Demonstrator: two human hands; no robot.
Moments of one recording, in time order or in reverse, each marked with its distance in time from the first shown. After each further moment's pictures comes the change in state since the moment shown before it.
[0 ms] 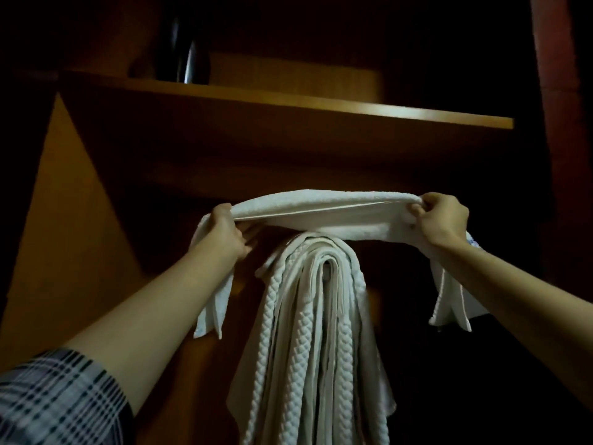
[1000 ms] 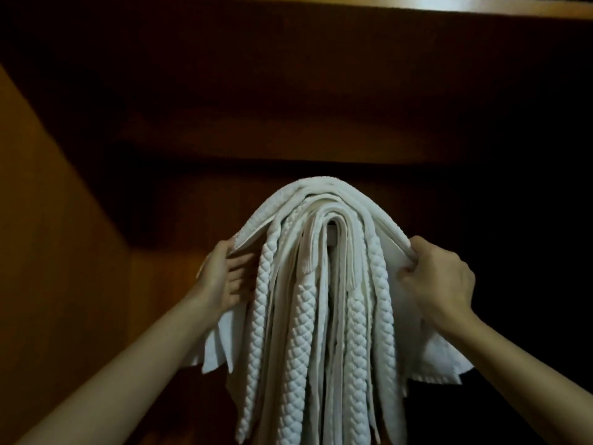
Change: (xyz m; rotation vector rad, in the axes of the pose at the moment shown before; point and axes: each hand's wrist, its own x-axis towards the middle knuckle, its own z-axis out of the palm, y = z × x) left_hand 0.022 -0.092 -0.087 0.495 -0.038 0.041; right_hand -0.093 0.085 0.063 -0.419 -0.089 -0.191
